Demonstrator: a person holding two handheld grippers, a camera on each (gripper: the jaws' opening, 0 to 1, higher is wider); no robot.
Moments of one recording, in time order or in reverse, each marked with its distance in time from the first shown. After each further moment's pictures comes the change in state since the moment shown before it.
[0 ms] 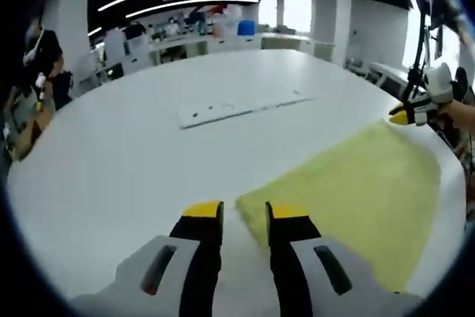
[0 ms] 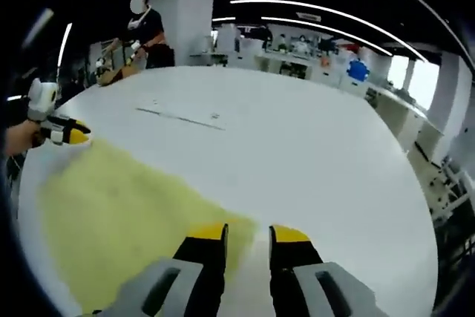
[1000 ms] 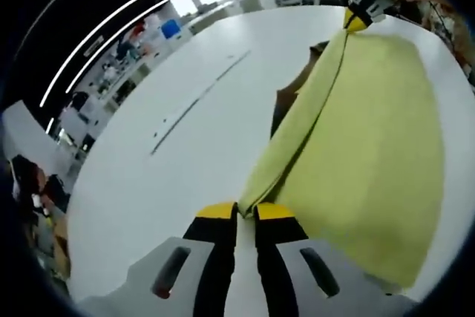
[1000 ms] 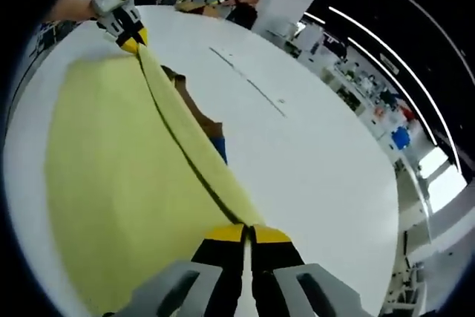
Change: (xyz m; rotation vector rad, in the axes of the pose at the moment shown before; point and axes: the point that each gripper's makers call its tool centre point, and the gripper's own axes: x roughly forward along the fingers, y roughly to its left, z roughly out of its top) left arm -0.001 -0.016 -0.024 0.584 0.140 -0.066; right arm -0.006 0.017 -0.025 -0.601 0.111 0.034
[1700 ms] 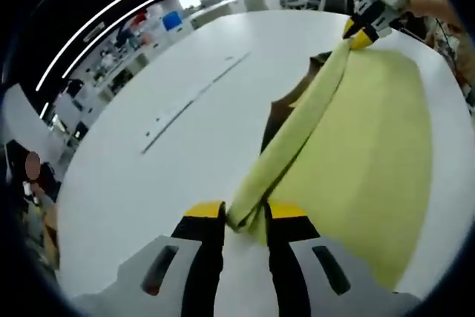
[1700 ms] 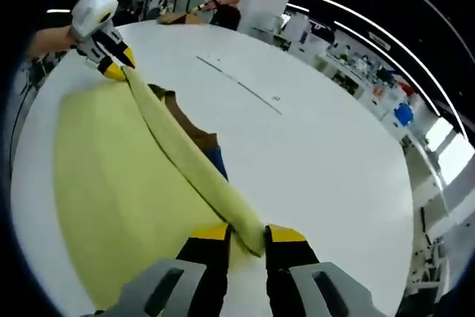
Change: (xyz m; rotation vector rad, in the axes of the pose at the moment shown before) left arm -0.003 -0.012 0.012 -0.056 0.010 -0.062; right arm -0.002 0.006 0.007 0.137 -0.004 0.064
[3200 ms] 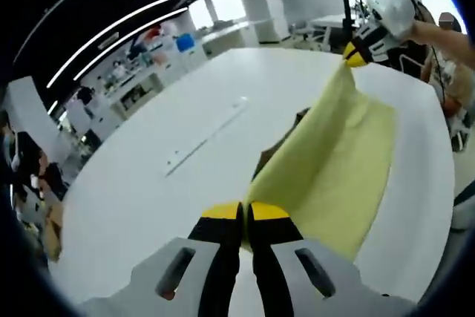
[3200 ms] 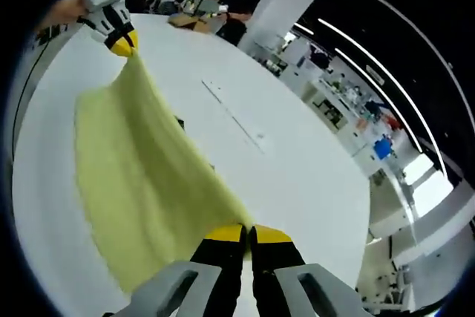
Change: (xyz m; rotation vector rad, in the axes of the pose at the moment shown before) left arm -0.070 -0.009 0.049 -0.049 -0.110 0.048; right arm -0.065 -0.007 0.042 -0.161 -0.032 -0.141
